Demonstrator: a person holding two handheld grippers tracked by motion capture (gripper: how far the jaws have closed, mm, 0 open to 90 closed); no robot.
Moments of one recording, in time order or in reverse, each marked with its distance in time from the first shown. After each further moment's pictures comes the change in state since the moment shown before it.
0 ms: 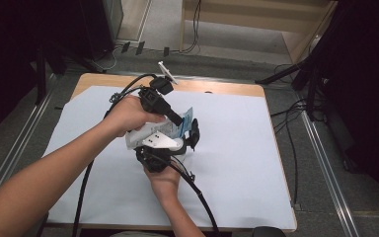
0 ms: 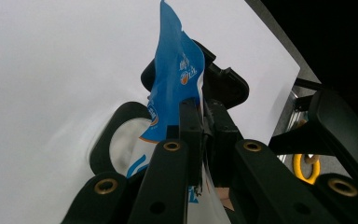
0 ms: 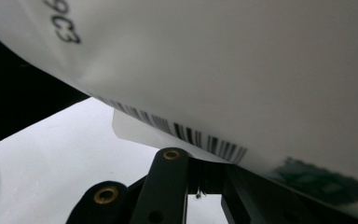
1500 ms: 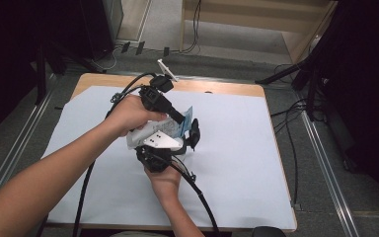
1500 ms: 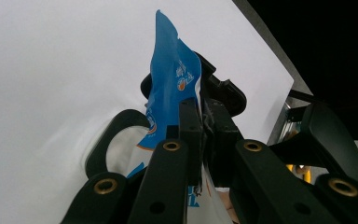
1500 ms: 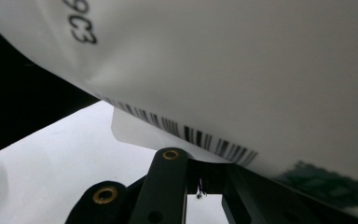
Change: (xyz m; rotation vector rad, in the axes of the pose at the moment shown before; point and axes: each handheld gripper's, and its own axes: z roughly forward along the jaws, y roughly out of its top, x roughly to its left) left arm 0.002 0.003 0.001 -0.024 -0.016 -0.039; right arm 0.000 0.004 -0.005 -0.021 0.006 0.004
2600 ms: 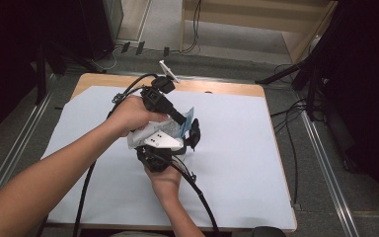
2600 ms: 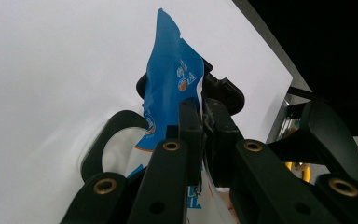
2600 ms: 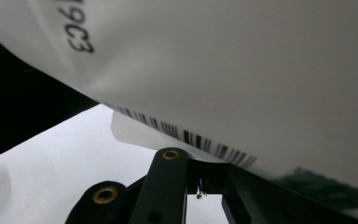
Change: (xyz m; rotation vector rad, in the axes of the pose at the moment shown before) left arm -0.001 0.001 0.003 0.008 -0.008 0.010; right arm 0.000 0.001 -0.001 -0.004 0.003 0.011
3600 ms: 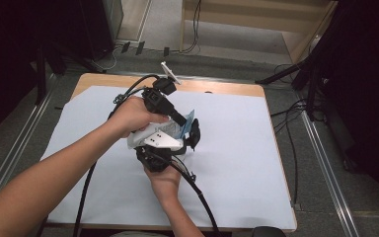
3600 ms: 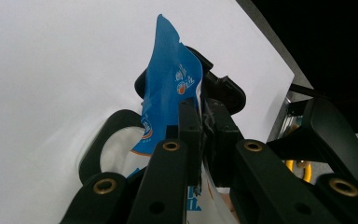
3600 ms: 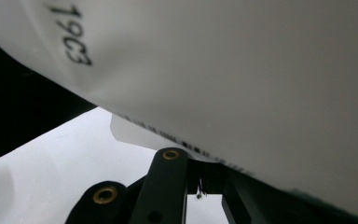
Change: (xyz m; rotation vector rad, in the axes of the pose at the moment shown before) left arm -0.001 0.000 0.004 0.010 -0.001 0.003; right arm 0.001 0.001 0.001 -0.001 0.003 0.006
